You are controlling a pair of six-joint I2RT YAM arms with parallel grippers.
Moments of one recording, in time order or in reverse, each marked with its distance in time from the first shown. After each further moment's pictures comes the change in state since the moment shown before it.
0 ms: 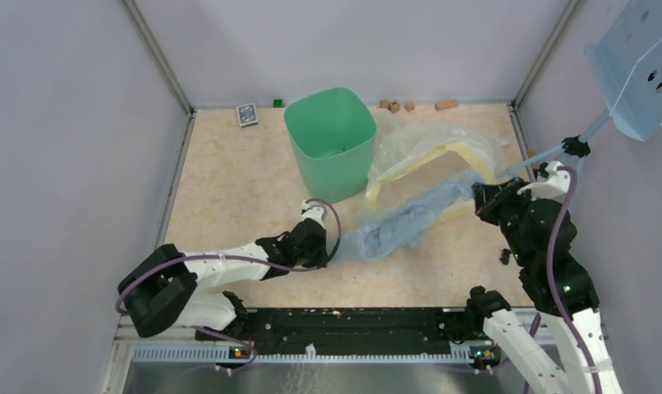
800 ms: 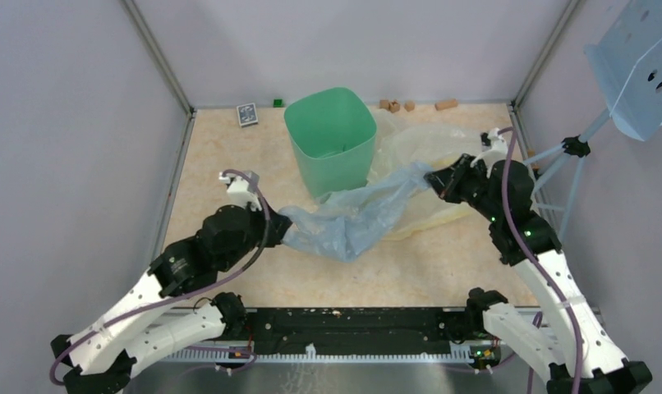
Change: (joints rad) left arm 0.016 -0.671 0.369 -0.649 -0.206 -0.051; right arm 0.000 0.244 -0.020 0.185 -0.288 -0.010
